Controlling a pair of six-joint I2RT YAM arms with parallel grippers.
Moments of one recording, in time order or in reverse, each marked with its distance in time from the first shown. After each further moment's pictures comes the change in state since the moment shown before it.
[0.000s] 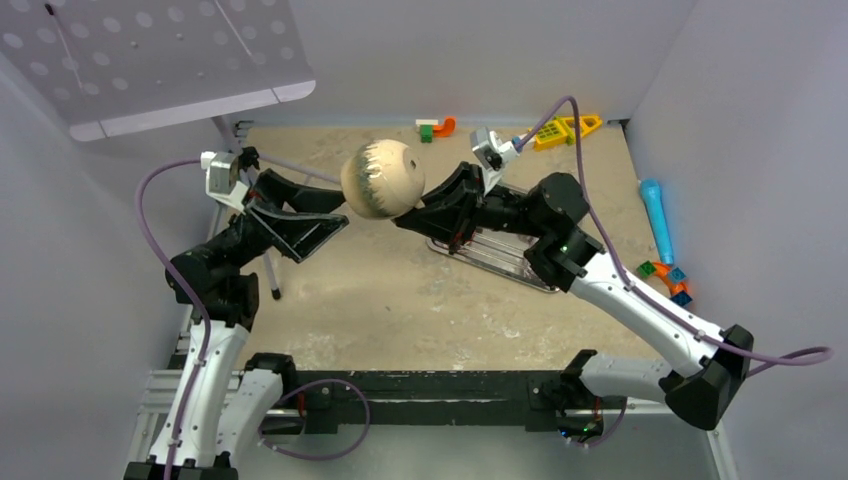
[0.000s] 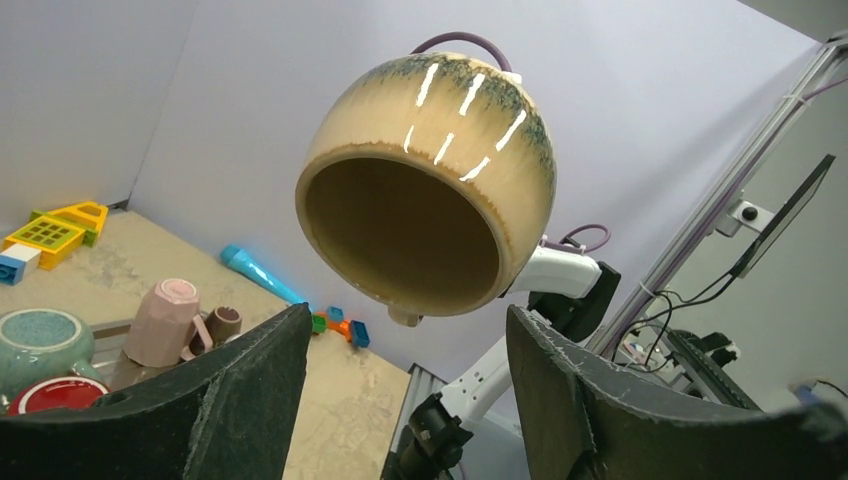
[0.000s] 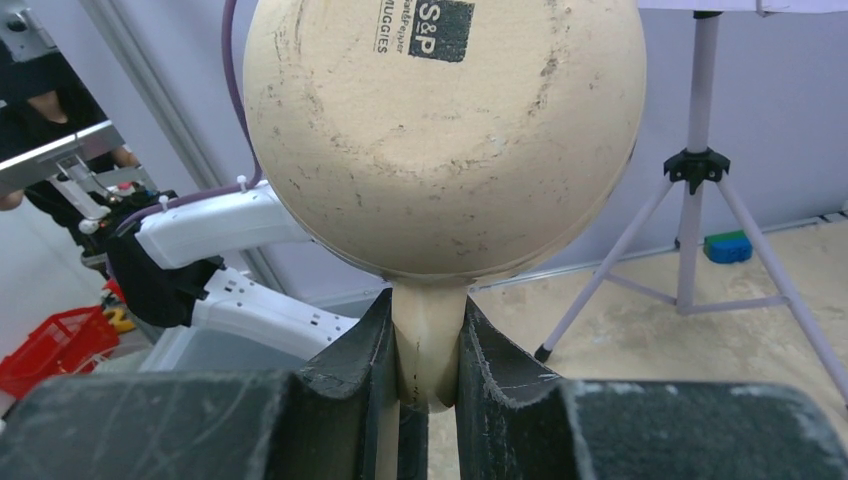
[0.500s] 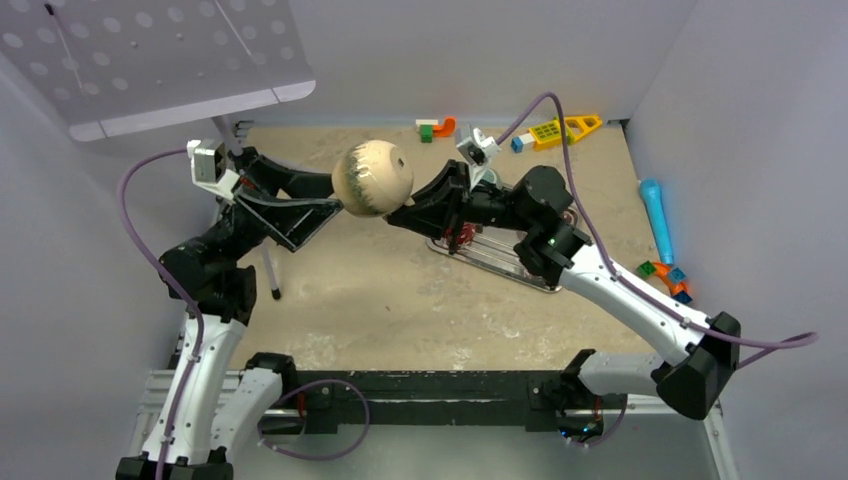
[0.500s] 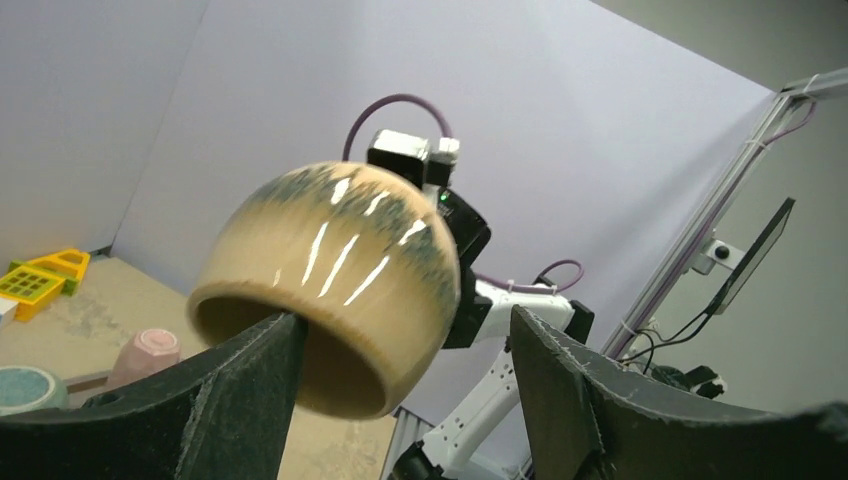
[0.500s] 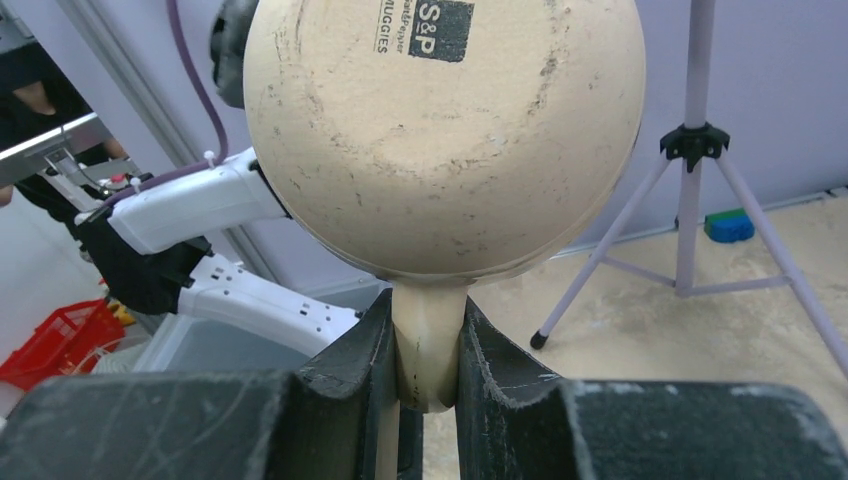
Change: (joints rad) left arm -0.029 0.027 0.064 0.002 -0.072 -0.017; right arm -0.007 0.029 0.026 -0.043 -0.003 -0.033
